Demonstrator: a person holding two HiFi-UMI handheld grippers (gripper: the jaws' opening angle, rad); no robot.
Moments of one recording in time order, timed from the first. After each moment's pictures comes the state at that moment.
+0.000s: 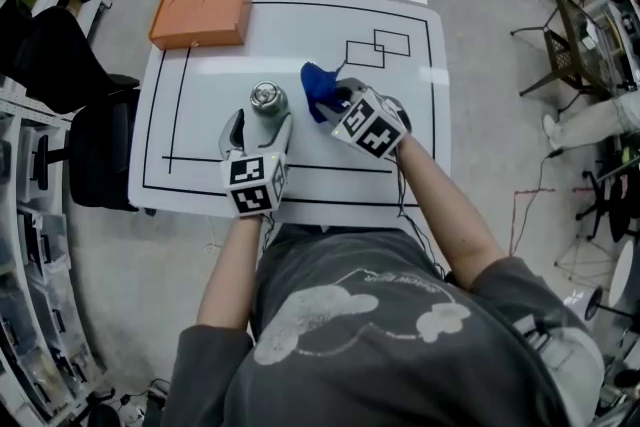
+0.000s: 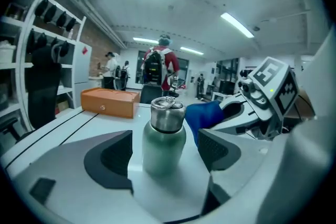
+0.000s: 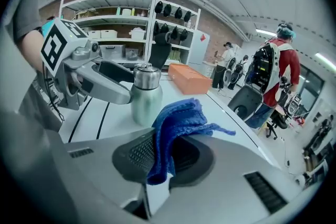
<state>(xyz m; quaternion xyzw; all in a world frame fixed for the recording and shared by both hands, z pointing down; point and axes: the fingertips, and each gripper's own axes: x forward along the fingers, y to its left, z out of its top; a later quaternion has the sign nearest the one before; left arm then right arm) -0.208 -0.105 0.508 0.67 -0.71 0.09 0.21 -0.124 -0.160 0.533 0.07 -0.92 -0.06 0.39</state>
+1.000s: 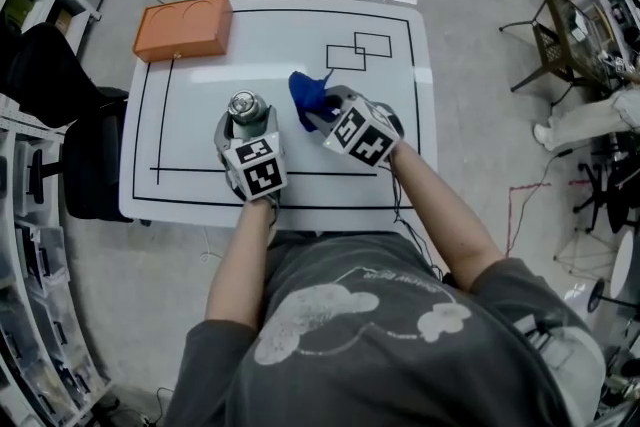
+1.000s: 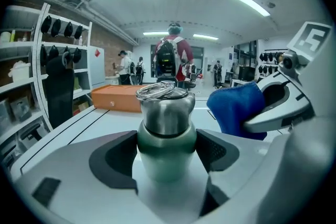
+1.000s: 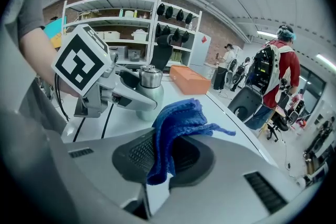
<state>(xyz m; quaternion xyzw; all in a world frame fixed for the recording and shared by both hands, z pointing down) -0.215 -0.134 0.536 0.58 -0.77 0.15 0.22 -0.104 -0.157 0.527 0.06 -0.92 -0.07 0.38</state>
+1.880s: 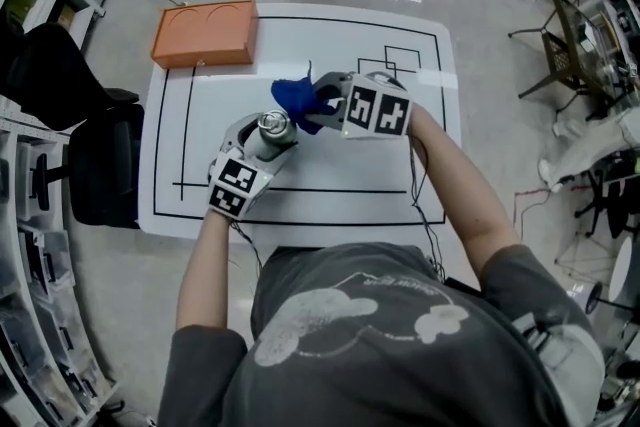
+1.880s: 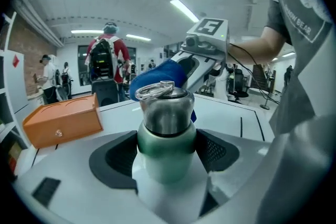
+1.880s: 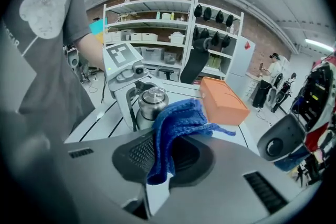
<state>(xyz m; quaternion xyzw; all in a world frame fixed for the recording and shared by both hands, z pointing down) -0.217 -0.125 0.531 0.84 -0.48 0.22 0.13 -0.196 -0.149 0.494 -0.16 -0.90 -0.12 0.38</state>
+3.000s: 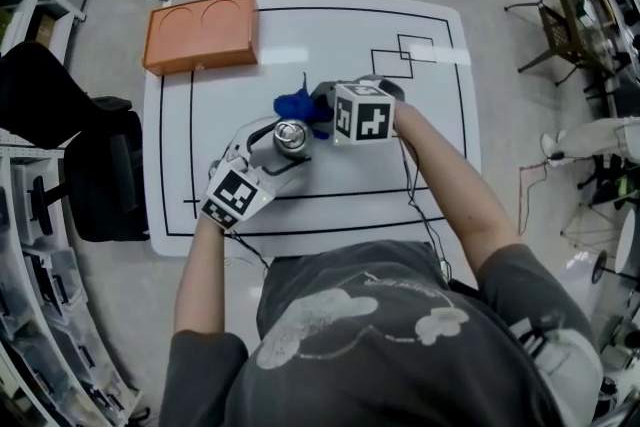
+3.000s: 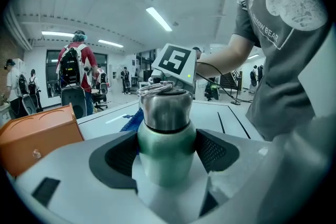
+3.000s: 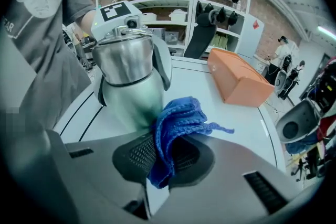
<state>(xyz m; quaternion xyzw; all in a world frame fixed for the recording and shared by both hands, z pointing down) -0.220 -0.119 0.529 0.92 -0.34 0.20 0.08 -0.224 -0.156 0.585 -0.17 -0.86 -0.11 0.47</state>
